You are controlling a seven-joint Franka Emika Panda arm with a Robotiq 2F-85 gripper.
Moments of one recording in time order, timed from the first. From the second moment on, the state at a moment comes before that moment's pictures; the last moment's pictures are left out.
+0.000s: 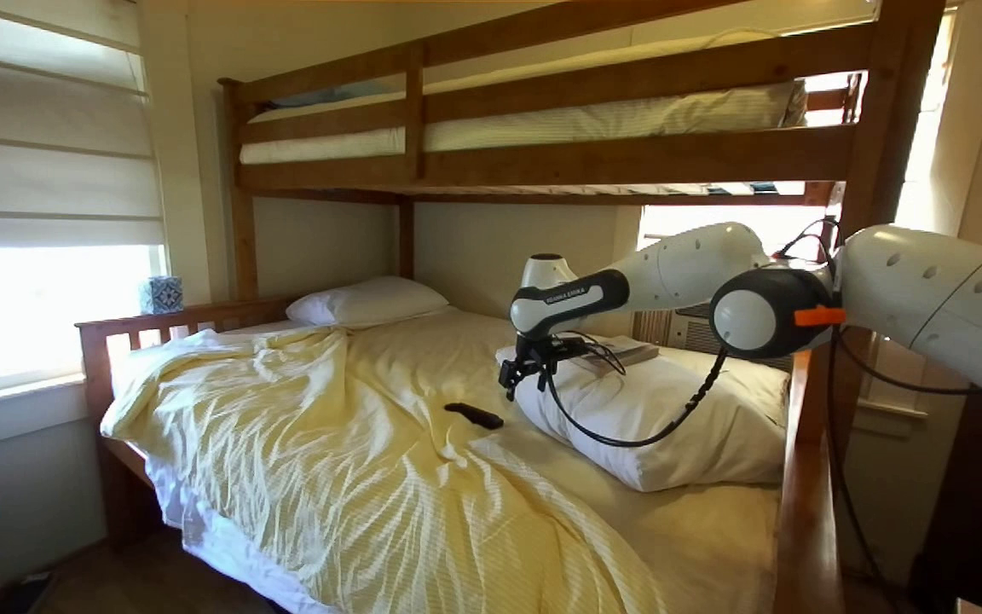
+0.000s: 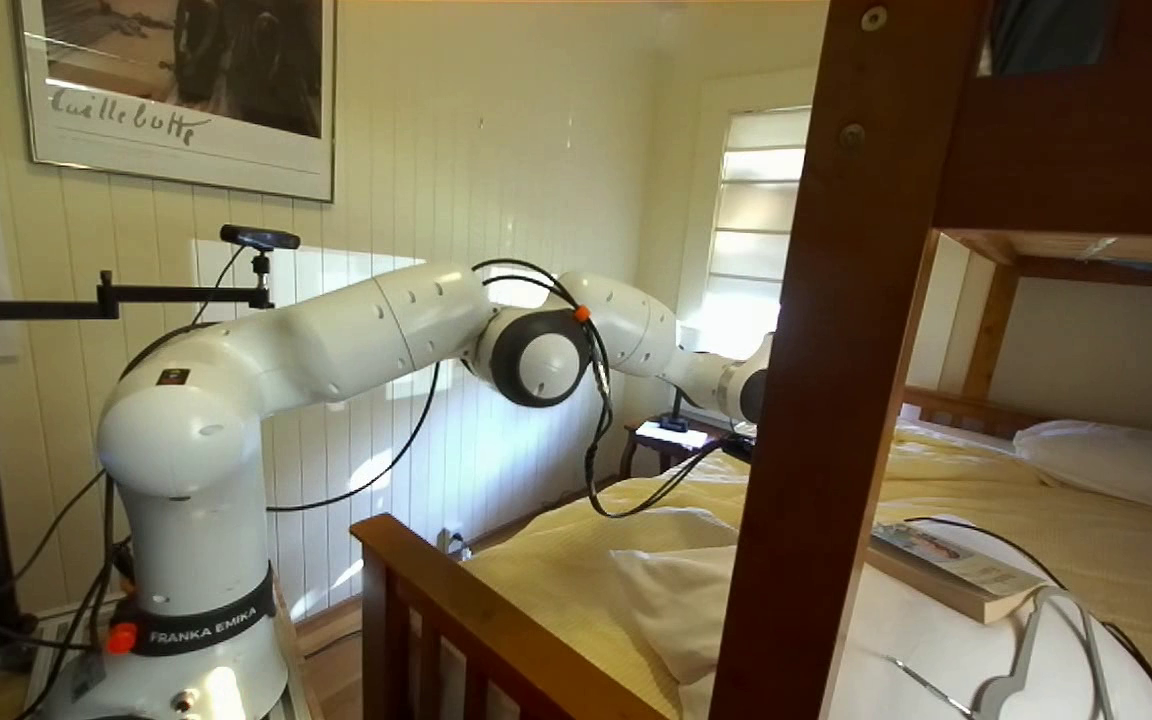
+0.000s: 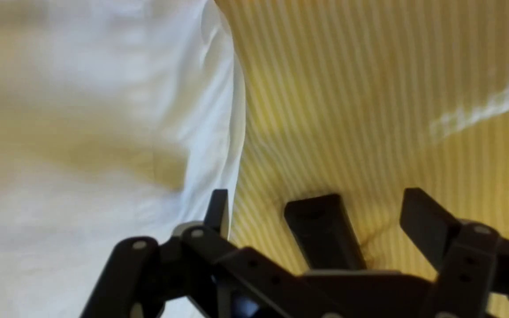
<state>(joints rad) -0.16 1.17 -0.08 -0.76 -0.04 2.17 0.04</state>
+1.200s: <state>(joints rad) -0.14 1.33 -0.09 -0.70 -0.11 2.58 -0.12</state>
